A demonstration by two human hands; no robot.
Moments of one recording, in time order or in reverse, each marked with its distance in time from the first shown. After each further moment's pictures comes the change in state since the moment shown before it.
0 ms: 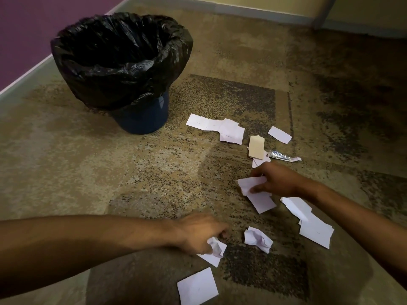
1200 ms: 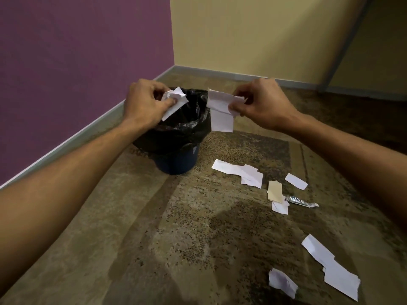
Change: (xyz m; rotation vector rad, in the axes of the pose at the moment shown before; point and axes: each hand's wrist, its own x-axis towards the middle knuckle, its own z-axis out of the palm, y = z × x) left_hand -0.171 -0.055 -0.267 -0.036 1.515 -0.398; right_hand 0.010 -0.192 -0.204 -0.043 0.809 -0.366
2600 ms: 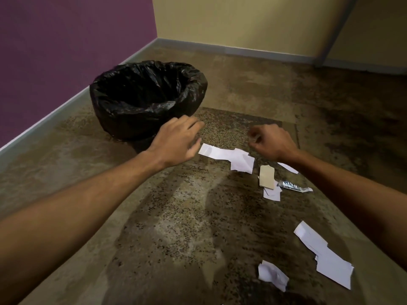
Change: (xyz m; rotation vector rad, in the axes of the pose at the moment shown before) left_hand -0.062 -0.018 0.130 0.485 -0.409 0.561; right_hand -0.073 0.125 0.093 -0.173 -0.324 0.375
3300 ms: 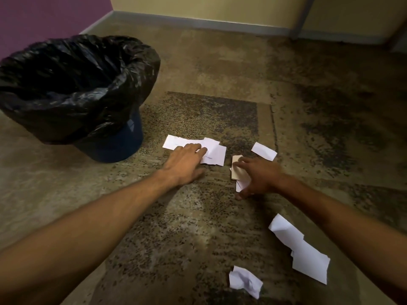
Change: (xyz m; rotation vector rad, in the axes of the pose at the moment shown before) left_hand 0.046 0.089 0.129 -0.120 -0.485 -0.035; right_hand -0.039 0.105 0.085 -0.240 -0.470 -0.036
